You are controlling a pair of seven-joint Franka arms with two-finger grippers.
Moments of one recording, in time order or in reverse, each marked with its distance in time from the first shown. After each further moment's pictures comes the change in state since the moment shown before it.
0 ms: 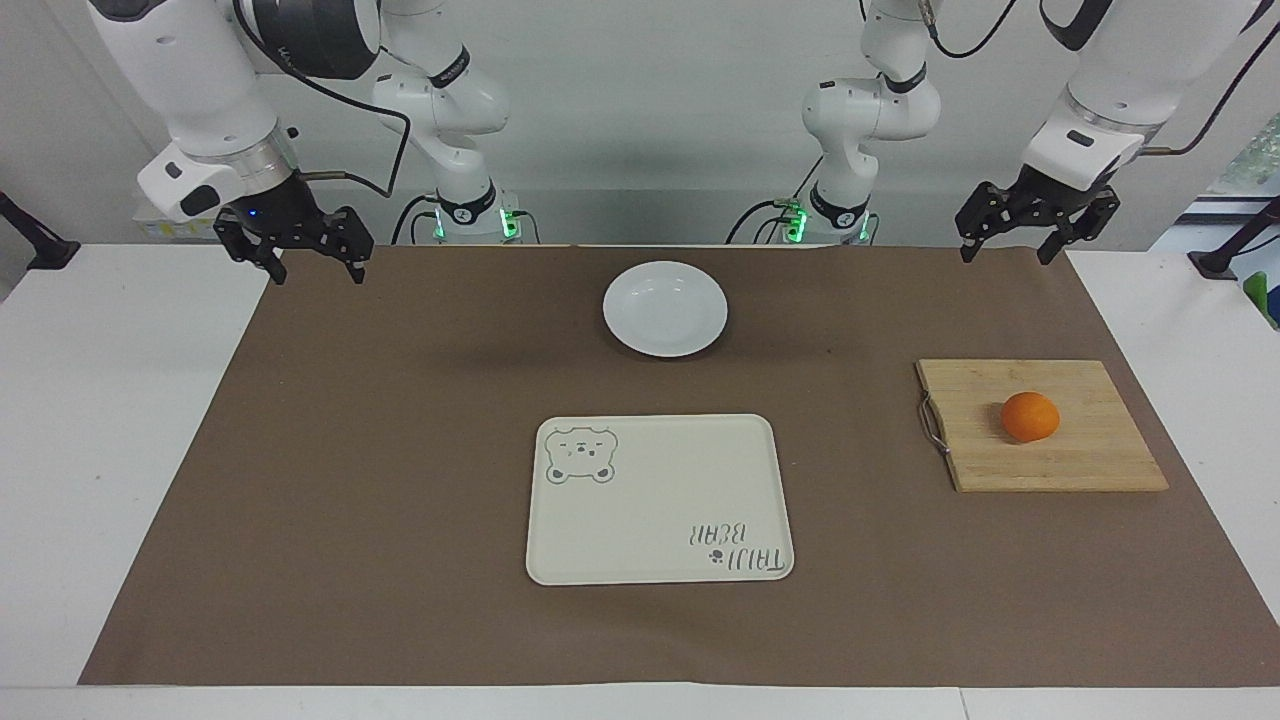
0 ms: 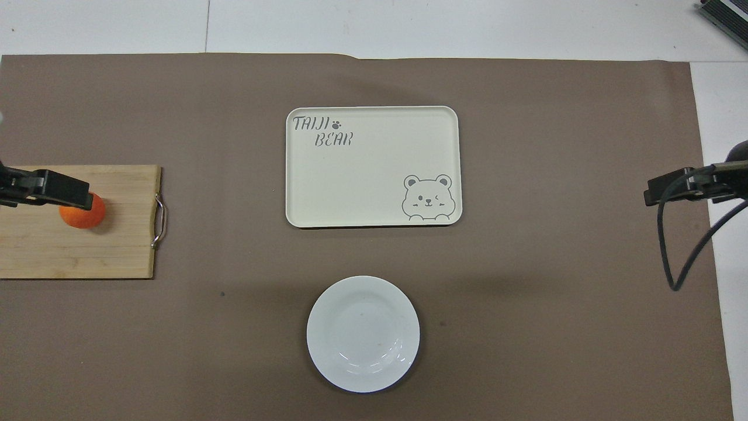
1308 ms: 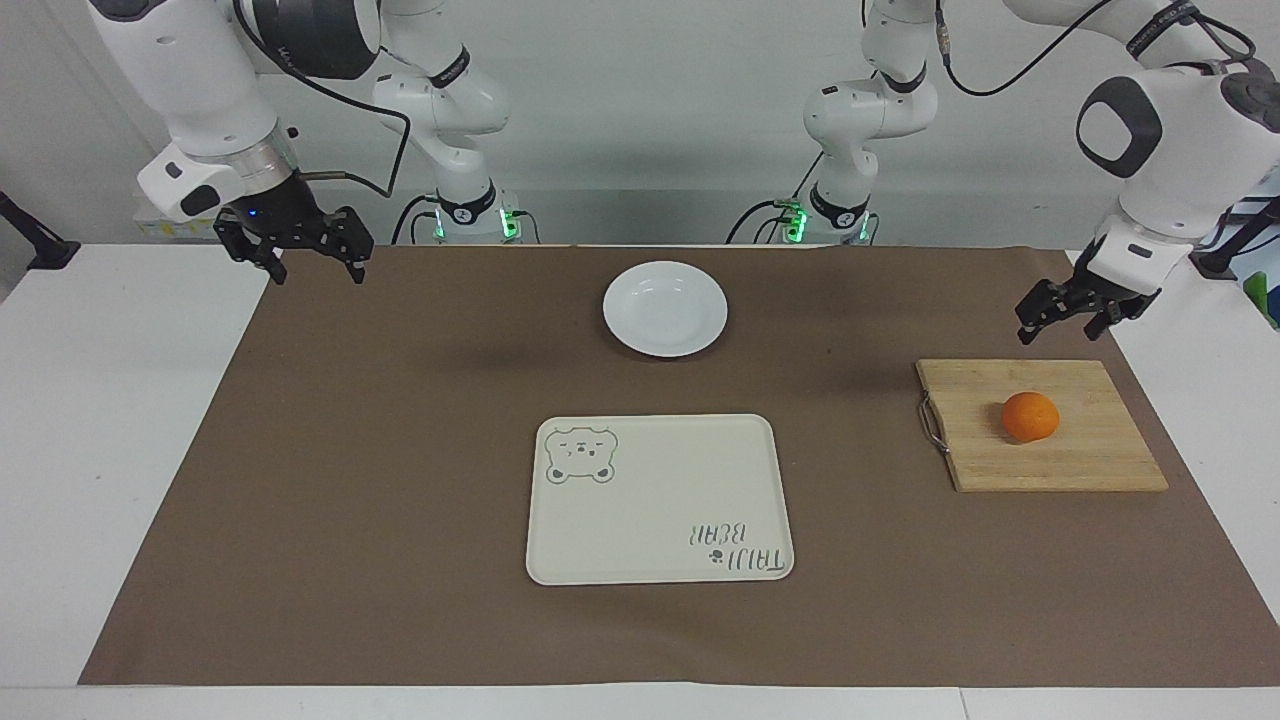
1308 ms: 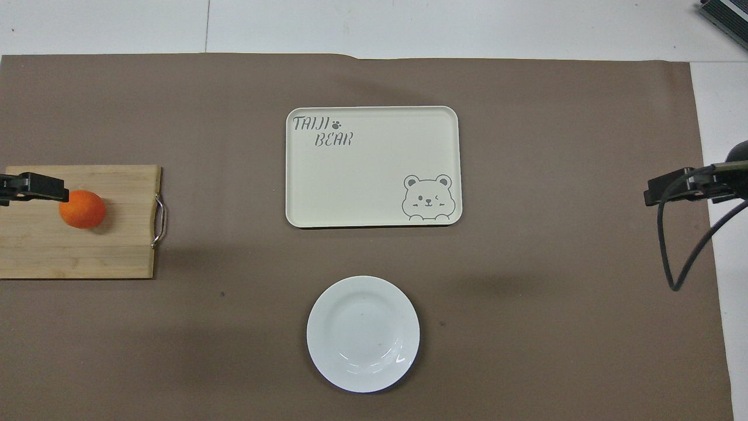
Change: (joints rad) left arm 0.218 0.052 0.015 -0.313 0.000 0.418 0.114; right arm 0.000 0.000 0.000 0.000 0.000 0.000 0.000
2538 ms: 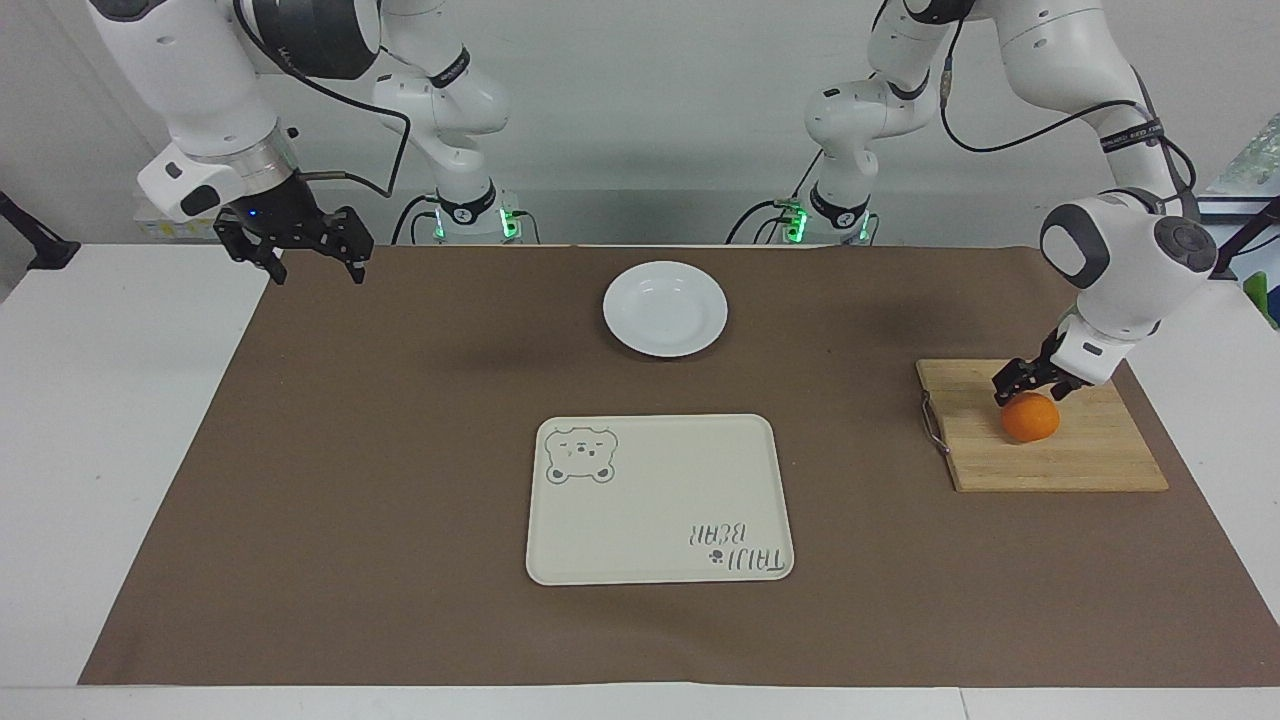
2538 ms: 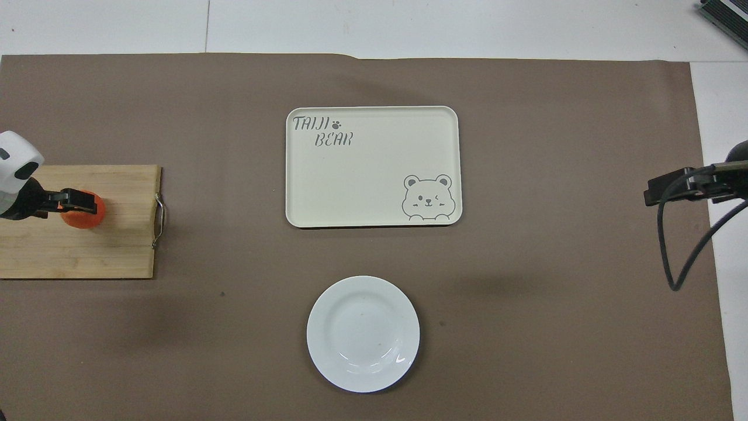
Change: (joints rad) left arm 0.064 0.144 0.002 -0.197 0.000 0.333 0.037; right arm 0.000 0.000 0.000 0.000 0.000 0.000 0.000
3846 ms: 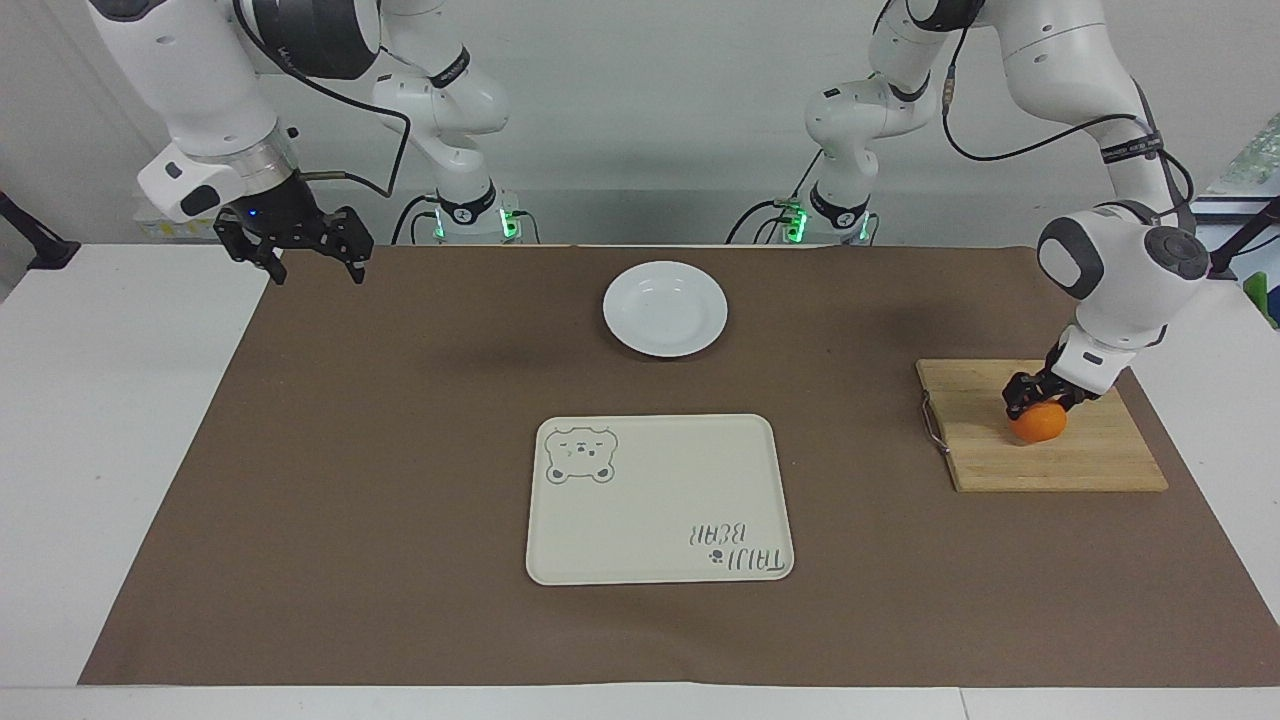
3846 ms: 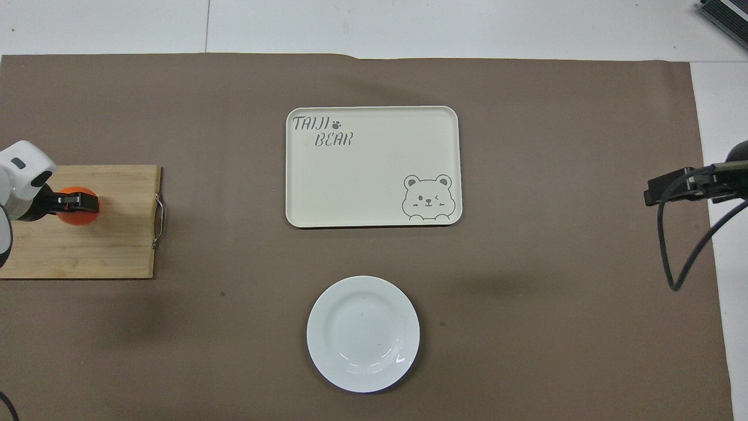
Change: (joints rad) left arm 0.006 0.031 -0.006 0.015 0.042 0.048 0.009; right arm 0.000 0.000 0.000 0.000 0.000 0.000 0.000
